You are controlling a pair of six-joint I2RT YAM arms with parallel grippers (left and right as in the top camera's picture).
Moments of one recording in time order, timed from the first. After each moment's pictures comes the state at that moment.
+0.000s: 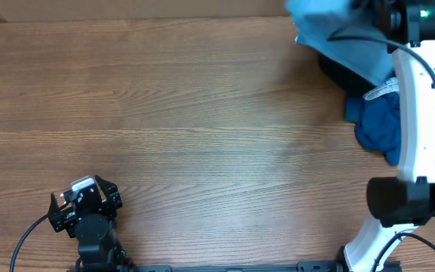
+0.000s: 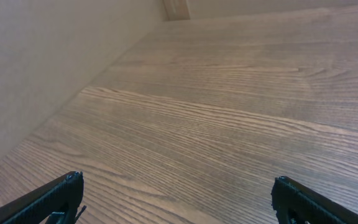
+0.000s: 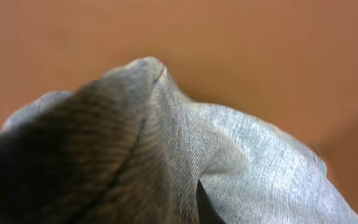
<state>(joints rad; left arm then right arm) 0.04 0.02 0.13 -0.44 -0.56 0.09 0.06 1.95 2.35 -0.87 0.11 -0.11</state>
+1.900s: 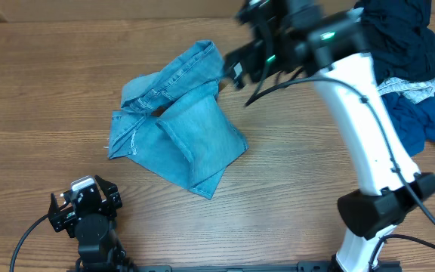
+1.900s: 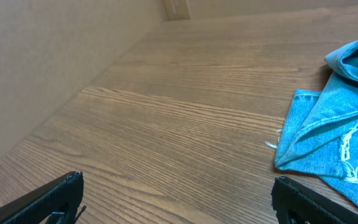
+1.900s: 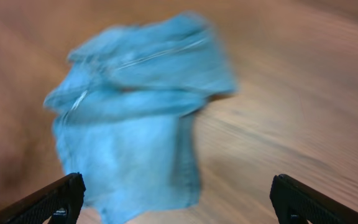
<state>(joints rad) 0.04 0.02 0.13 -0.44 -0.56 0.09 0.44 1.95 2.22 -1.29 -0.25 -0.06</state>
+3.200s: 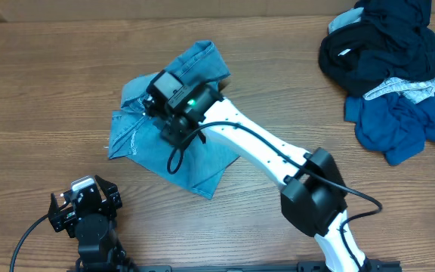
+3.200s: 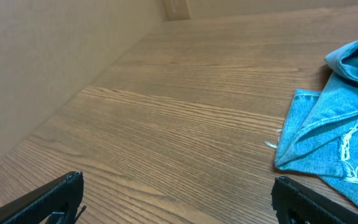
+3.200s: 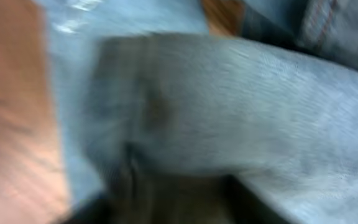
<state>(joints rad) 0.04 0.02 0.13 -0.44 -0.56 0.09 0.84 2.21 2.00 -1.05 0.02 -0.14</state>
